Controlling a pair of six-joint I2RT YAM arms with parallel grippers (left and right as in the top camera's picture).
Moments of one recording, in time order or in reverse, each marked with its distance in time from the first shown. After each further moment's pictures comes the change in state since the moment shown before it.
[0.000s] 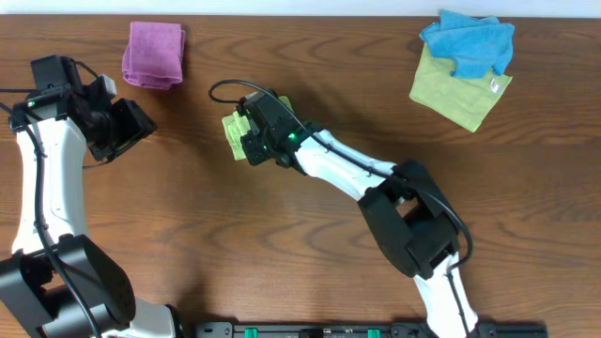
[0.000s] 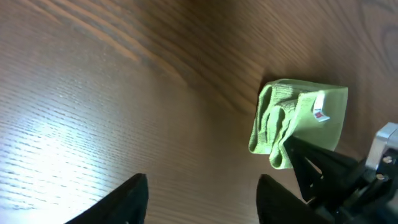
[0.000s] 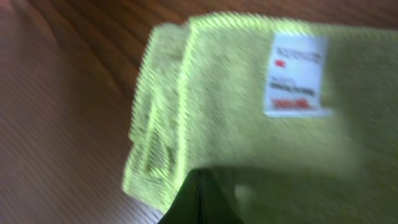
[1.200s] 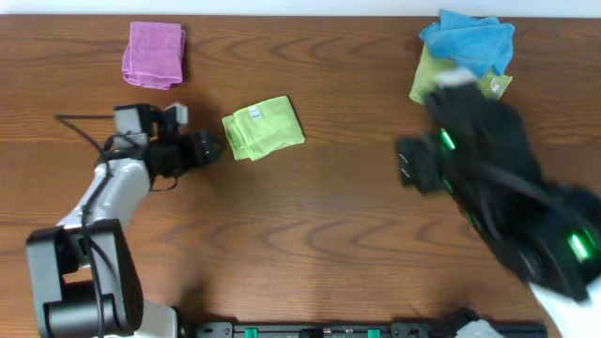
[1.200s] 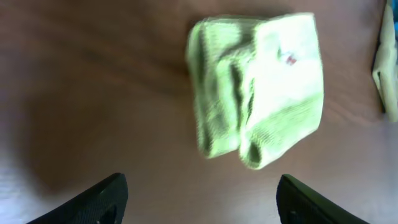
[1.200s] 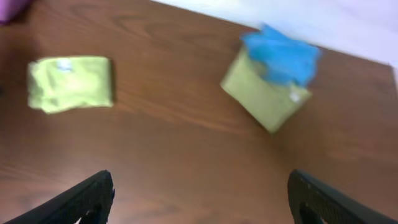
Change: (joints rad) left arm -0.203 -0.010 -0.518 0.702 0.211 -0.040; right arm -0.171 -1.061 0.047 -1.007 0.504 -0.052
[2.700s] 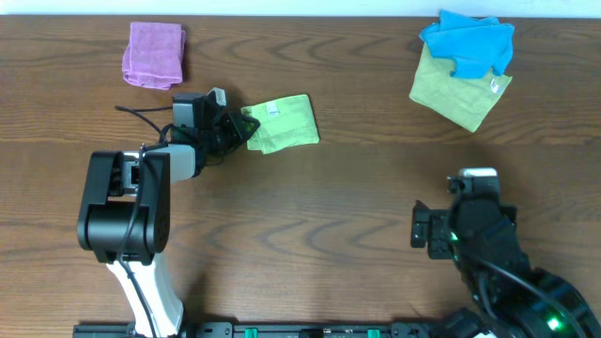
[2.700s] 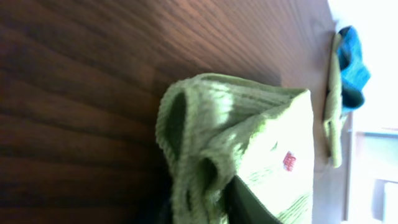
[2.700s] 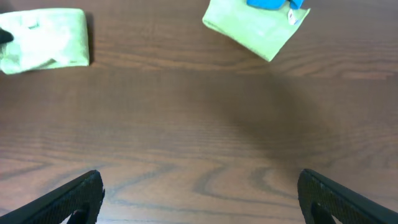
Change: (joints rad) left arm -0.182 0.391 0.070 0.578 0.057 -0.431; right arm 0.001 -0.411 -0.646 0.172 0.038 0.181
